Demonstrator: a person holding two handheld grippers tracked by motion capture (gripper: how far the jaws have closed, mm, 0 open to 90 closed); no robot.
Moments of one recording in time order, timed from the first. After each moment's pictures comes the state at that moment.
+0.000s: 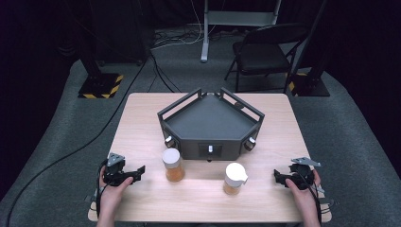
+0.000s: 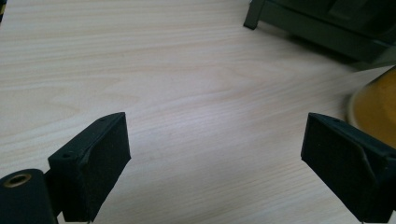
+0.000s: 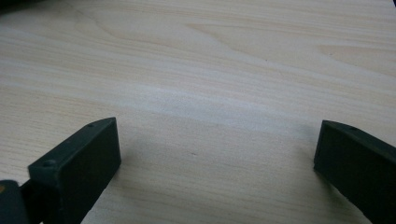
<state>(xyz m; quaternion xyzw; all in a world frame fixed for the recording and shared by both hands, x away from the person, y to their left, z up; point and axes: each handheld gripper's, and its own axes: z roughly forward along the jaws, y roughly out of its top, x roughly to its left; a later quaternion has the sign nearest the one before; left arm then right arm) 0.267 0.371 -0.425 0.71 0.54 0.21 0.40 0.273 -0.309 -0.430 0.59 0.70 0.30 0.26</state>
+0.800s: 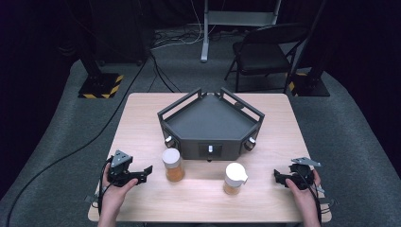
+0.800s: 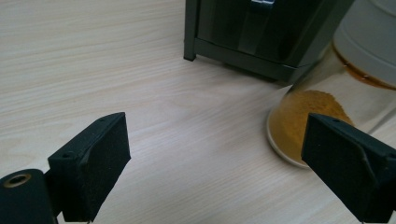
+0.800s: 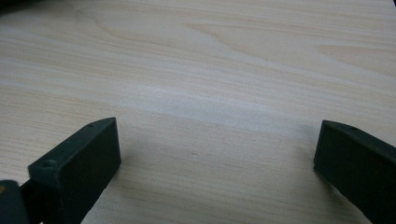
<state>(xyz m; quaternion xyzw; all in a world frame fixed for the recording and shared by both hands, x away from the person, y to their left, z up) 0.256 0.355 -0.396 0.74 0.48 0.21 0.43 0.273 -0.309 -0.430 0.59 0.70 0.30 0.26</state>
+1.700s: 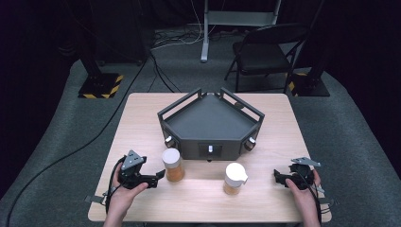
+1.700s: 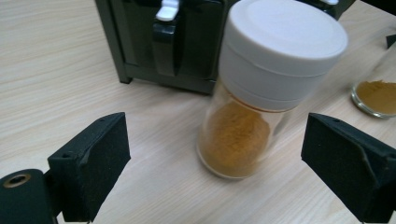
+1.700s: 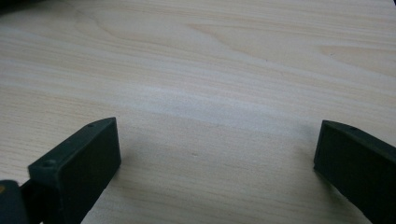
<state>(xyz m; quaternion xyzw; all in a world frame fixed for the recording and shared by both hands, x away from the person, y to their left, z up) 0.256 0.331 -0.381 0.77 0.42 0.18 0.45 0.273 -0.309 -0.430 0.59 0.70 0.30 0.26</state>
